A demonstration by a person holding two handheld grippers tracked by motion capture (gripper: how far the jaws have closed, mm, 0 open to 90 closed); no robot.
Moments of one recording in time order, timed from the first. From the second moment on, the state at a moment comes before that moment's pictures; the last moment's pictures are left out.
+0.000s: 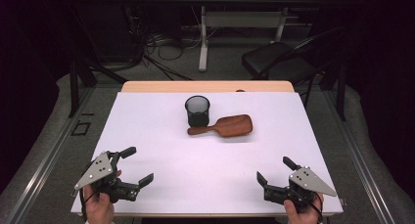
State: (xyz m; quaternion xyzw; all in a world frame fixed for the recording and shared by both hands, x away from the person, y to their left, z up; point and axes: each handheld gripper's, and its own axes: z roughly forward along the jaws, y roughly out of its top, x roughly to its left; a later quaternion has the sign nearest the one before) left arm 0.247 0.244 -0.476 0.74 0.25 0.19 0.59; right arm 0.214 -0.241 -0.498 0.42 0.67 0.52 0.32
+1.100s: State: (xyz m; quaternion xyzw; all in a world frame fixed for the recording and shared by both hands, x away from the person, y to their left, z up) left arm 0.244 0.241 -0.483 0.76 0.27 0.18 0.57; right arm 0.274 -0.191 -0.491 0.44 0.73 0.46 0.25
